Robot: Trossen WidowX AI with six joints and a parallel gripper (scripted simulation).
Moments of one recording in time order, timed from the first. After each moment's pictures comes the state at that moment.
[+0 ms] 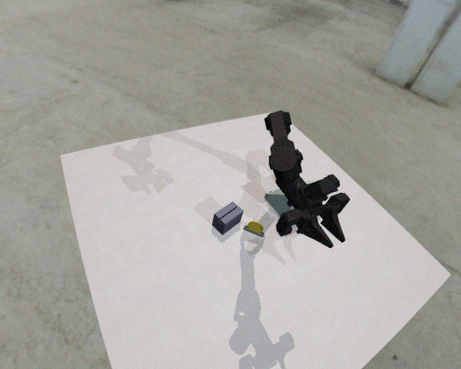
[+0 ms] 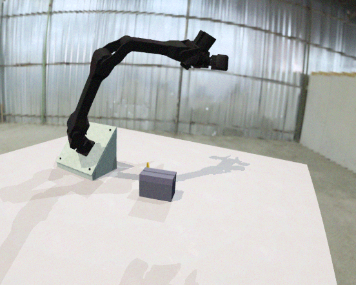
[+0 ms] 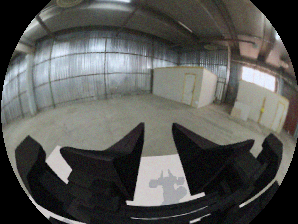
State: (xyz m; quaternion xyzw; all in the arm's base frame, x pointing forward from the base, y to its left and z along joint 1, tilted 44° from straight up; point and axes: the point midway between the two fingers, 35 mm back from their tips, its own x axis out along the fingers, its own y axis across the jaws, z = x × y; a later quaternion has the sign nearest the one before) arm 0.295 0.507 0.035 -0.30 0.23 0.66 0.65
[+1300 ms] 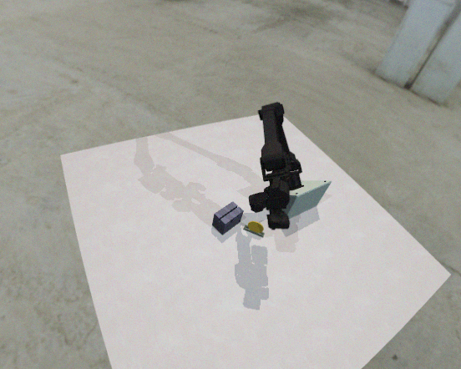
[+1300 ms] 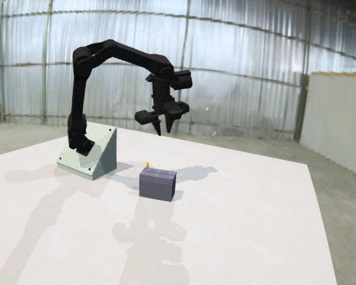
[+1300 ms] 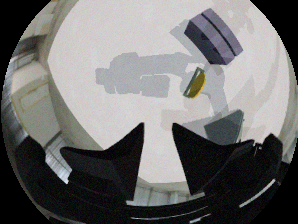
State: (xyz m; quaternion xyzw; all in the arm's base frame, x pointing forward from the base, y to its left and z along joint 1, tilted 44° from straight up) arm 0.241 0.192 -0.018 0.01 0.60 -0.33 0.73
